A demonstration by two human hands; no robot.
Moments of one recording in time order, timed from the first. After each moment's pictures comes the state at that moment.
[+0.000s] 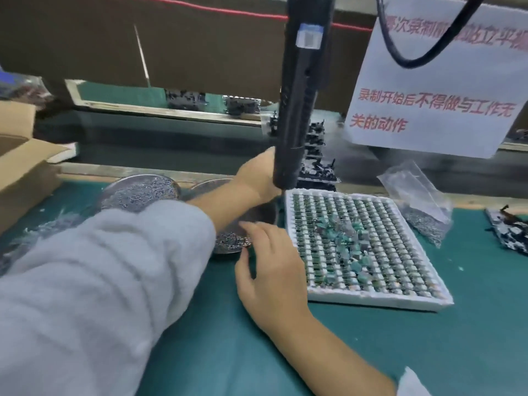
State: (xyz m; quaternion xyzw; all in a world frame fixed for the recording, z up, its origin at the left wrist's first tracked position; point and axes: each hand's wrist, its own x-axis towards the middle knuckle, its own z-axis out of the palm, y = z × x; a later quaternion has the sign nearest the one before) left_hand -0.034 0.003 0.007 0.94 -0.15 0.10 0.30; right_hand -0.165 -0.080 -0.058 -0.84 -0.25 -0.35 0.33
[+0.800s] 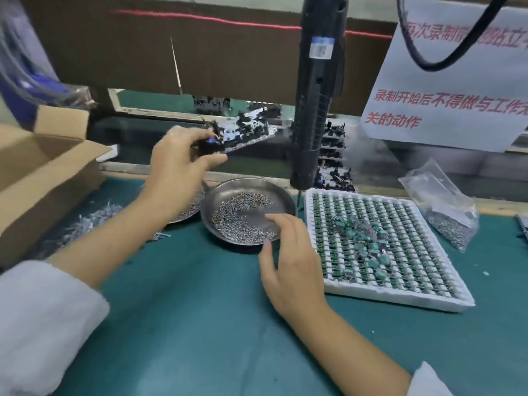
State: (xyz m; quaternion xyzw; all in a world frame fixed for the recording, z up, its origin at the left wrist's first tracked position) left_hand -0.129 0.102 0.042 0.87 0.03 0.31 0.37; right_hand -0.169 -0.078 -0.057 -0.83 -0.25 -0.32 0.38
